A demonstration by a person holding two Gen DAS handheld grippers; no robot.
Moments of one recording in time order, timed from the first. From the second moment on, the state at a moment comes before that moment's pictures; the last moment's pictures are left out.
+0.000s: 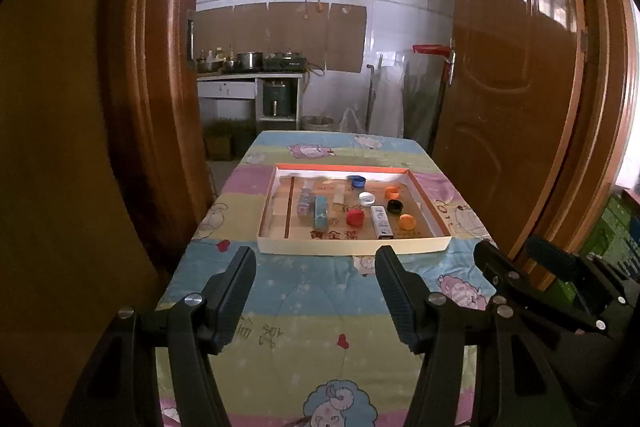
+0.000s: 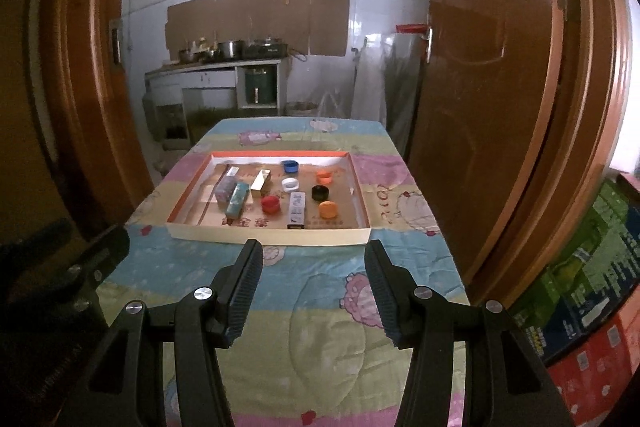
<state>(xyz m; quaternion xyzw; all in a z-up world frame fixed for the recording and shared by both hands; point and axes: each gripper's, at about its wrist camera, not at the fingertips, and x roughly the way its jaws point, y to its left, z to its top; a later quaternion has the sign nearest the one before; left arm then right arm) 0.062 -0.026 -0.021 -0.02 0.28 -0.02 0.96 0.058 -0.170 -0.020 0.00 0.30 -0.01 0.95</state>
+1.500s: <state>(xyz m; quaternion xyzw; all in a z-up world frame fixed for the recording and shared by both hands) 0.042 -0.019 -0.027 0.00 0.27 0.00 0.96 0.034 -0.159 -0.029 0.00 0.30 0.01 0.95</state>
